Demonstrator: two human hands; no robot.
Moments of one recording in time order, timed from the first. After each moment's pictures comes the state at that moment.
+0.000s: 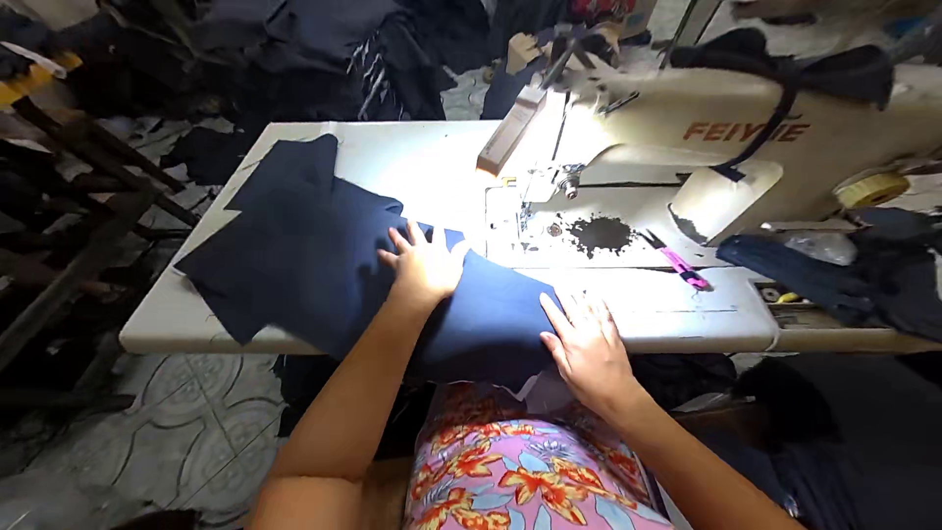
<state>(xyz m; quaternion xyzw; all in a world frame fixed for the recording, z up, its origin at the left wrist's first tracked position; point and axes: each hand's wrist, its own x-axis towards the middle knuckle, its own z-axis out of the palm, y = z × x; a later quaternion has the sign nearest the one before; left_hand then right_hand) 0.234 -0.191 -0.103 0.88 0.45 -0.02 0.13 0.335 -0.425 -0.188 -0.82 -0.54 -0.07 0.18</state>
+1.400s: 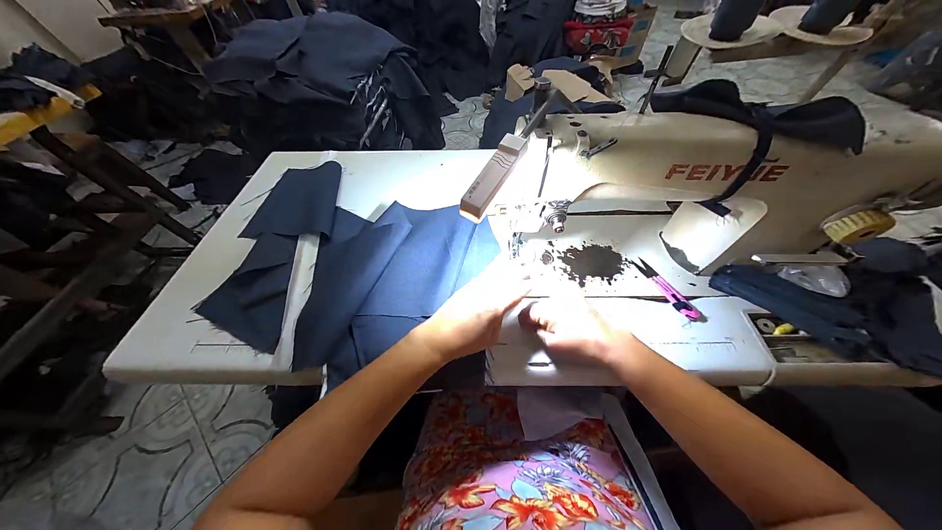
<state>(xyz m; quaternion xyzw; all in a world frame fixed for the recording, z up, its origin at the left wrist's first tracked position) 0.255 -0.213 -0.135 0.95 -0.12 0.25 0.16 0.404 -0.369 -0.130 -0.69 -0.69 0.14 0.16</state>
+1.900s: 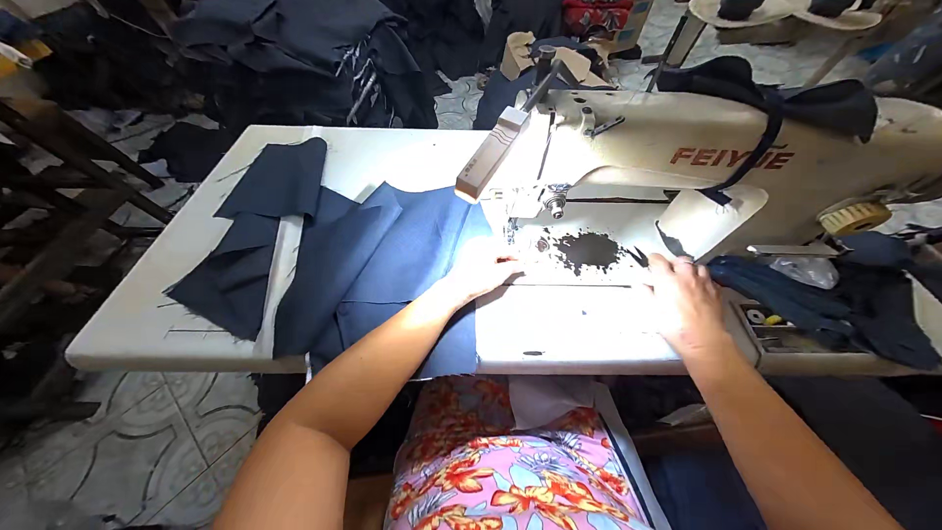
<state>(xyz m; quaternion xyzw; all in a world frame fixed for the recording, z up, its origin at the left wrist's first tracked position) 0.316 -0.181 -0.165 0.92 0.02 0.23 0.32 0.471 -0.445 -0.134 -0.94 -0.33 -0.03 0.09</state>
